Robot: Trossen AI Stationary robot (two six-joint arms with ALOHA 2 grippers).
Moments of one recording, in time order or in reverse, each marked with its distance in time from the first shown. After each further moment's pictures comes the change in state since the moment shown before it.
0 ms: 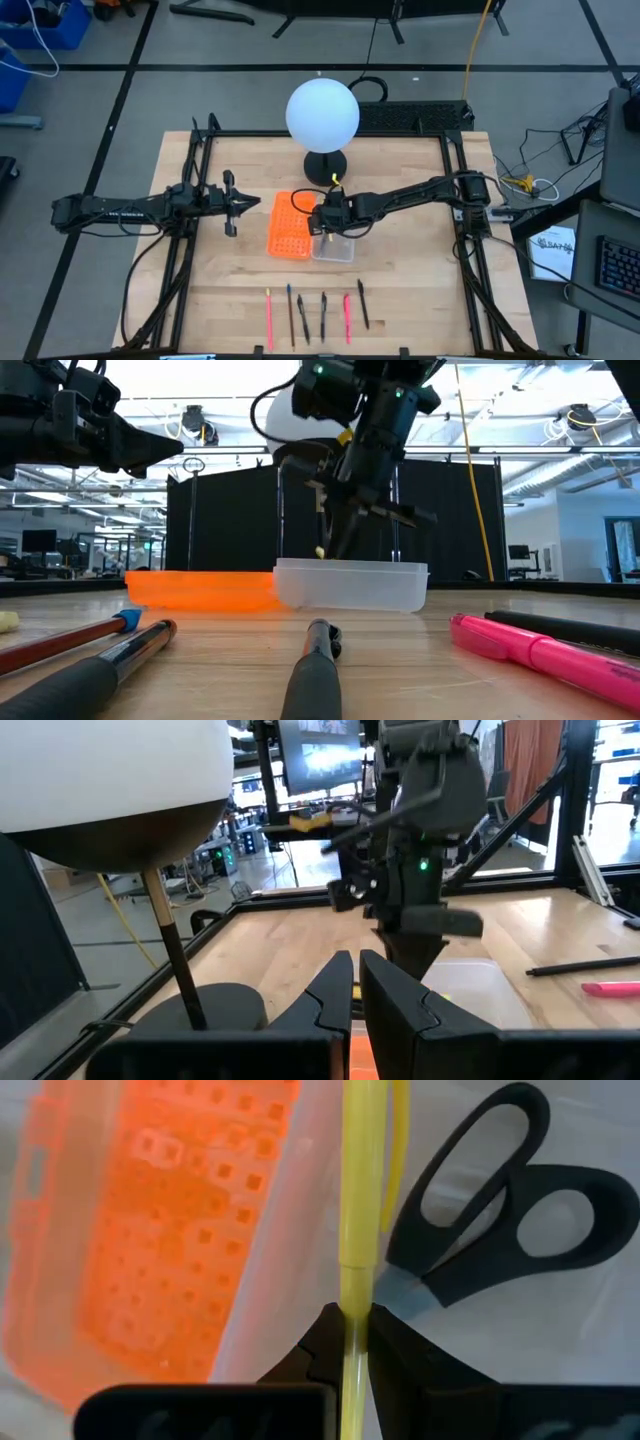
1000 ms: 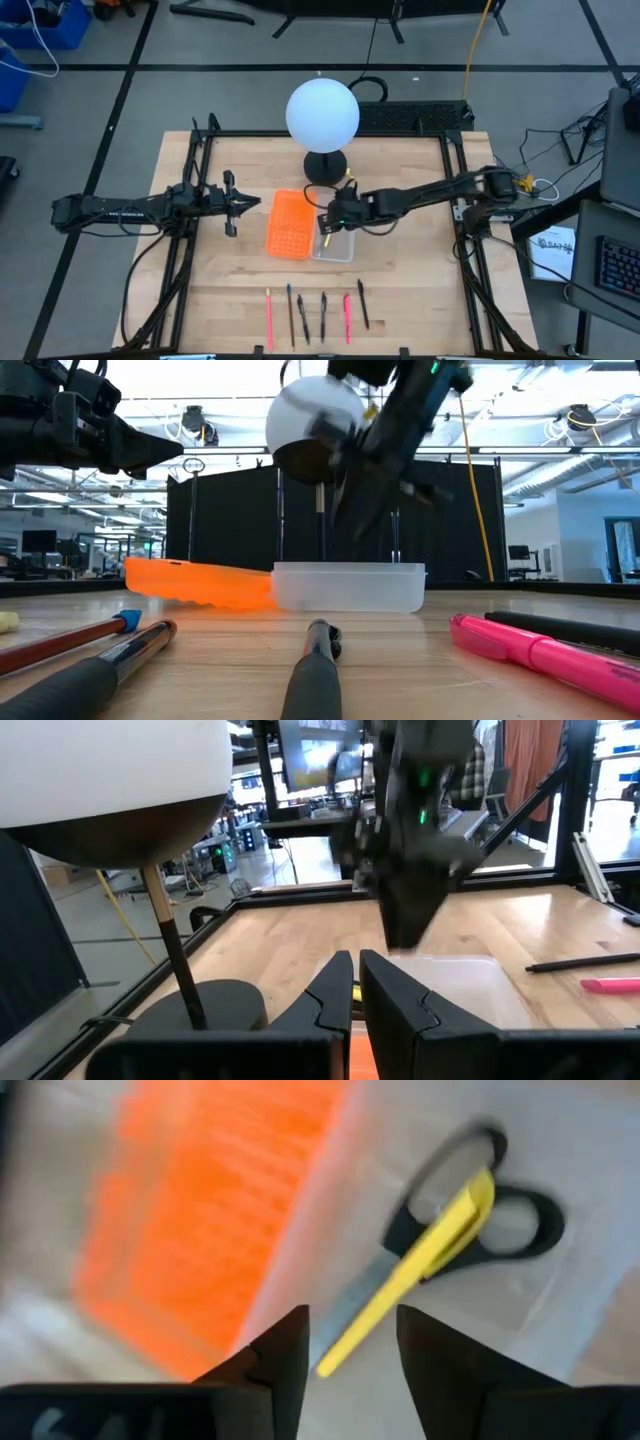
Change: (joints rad) left arm 0.000 0.000 0.000 -0.008 -0.001 -0.001; right arm 0.016 -0.214 -0.151 0.089 0.011 -0.101
